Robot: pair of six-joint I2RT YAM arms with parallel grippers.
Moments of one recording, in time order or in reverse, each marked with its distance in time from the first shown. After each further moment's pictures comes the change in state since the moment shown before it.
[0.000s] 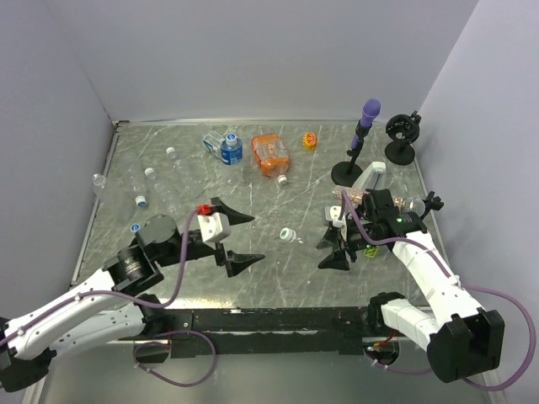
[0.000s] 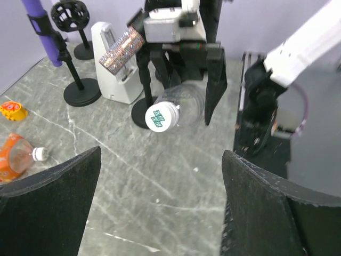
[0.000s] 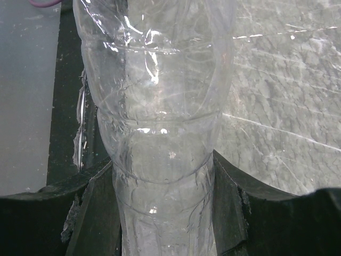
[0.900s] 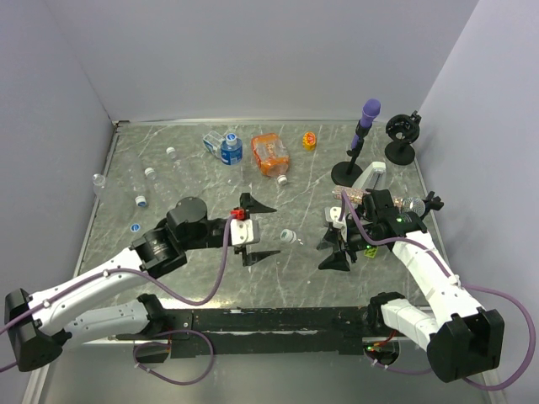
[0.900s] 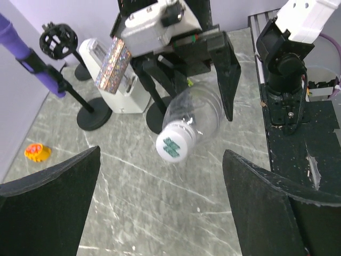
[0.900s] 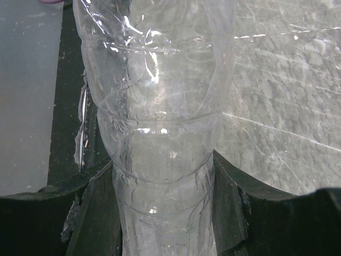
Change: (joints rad) left arm 0.000 0.254 0.105 0.035 0.134 0.351; right arm 0.000 0.002 0.000 -0.018 -0.004 -0.023
